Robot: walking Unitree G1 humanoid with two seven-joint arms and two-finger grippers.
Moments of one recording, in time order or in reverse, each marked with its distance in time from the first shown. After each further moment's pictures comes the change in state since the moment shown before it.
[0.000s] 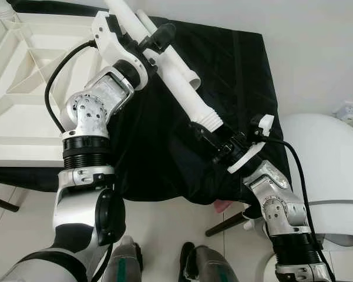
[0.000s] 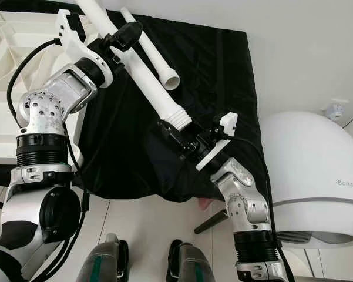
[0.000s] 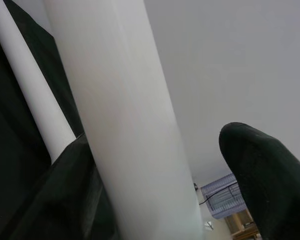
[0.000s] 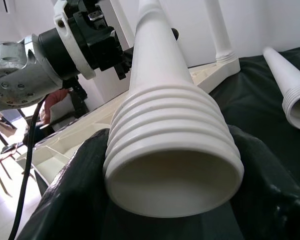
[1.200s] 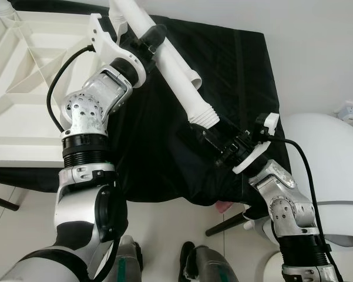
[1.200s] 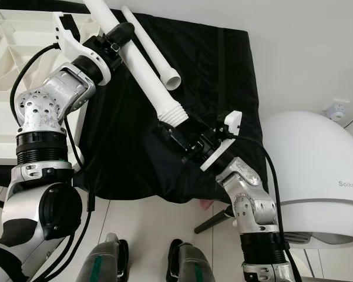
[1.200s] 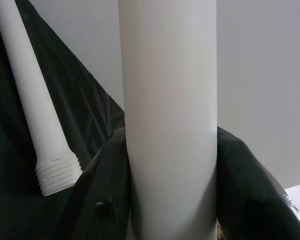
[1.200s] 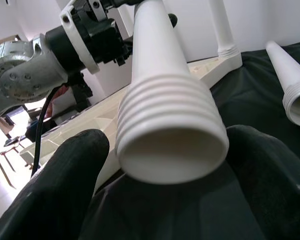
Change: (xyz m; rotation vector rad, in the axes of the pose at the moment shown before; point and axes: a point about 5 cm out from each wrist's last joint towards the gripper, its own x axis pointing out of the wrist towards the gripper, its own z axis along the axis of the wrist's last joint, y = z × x) left arm 0.001 0.004 0.007 -0.161 -0.046 0.001; right arm -0.010 0.000 0.006 -0.008 0.035 0.010
